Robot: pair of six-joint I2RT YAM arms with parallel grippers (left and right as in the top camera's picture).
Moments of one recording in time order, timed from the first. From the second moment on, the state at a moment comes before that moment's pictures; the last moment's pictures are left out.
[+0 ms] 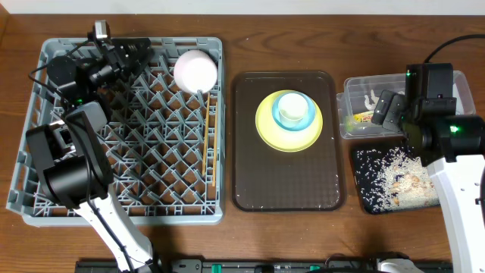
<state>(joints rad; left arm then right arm) 0.37 2.17 1.26 1.18 1.38 -1.51 0.07 1.29 1.32 -1.03 0.35 0.36</state>
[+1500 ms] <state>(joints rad) -0.56 1.50 1.27 -0.54 0.08 -0.50 0.07 1.29 1.32 -1.03 0.35 0.36</state>
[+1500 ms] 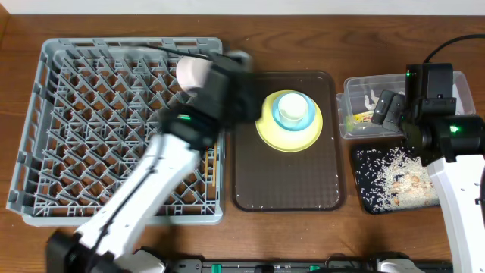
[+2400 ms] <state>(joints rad) -0.71 1.79 1.27 -0.25 -0.12 -0.43 0.07 1.29 1.32 -1.03 0.35 0.36</state>
